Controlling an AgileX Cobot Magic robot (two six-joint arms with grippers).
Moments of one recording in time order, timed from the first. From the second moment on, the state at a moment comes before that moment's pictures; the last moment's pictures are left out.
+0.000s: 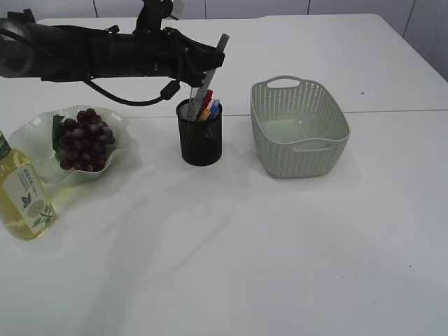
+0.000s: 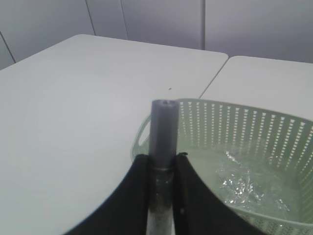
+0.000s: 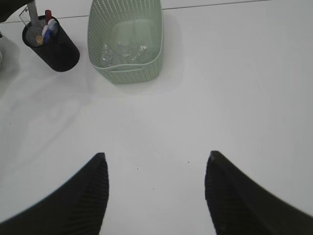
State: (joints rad) left arm -0.29 2.26 -1.73 -1.76 0.64 2.07; right arm 0.15 0.92 -1.30 0.00 1.27 0.16
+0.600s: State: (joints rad) left arm -0.28 2.26 -1.73 -1.76 0.62 2.07; right arm 0.15 0.92 -1.30 -0.01 1.27 0.16
